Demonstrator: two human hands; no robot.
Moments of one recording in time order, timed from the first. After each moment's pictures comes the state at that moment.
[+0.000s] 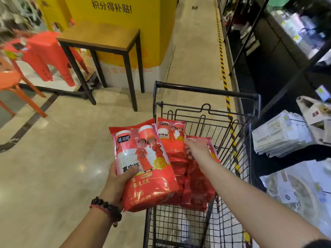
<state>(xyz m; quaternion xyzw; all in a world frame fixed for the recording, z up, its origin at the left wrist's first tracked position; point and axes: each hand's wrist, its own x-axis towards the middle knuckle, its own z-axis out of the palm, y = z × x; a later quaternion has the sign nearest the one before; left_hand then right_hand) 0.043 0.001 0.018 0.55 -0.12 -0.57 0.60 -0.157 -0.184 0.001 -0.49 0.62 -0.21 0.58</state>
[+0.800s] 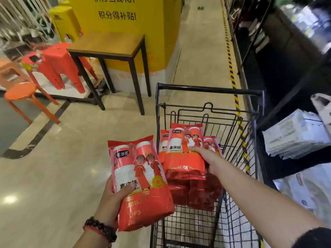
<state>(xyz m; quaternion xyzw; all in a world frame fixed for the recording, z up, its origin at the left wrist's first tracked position) 0.047 0.026 0.014 0.59 -0.10 -0.54 0.58 -0.189 -0.216 -0.028 -0.33 0.61 -0.13 0.71</state>
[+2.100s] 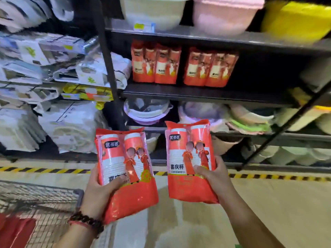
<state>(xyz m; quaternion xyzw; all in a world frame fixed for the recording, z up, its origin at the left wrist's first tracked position) -0.317 0.330 0.065 0.23 -0.64 -0.73 0.11 -0.415 0.646 0.080 0.09 0.74 -0.67 0.07</state>
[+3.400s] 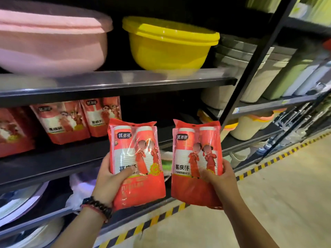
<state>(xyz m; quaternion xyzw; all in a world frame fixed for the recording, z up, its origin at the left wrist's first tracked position) -0.814 0.728 0.091 0.03 -0.61 -0.79 -0.06 -0.732 1.034 0.112 0.23 0.73 -0.63 -0.15</state>
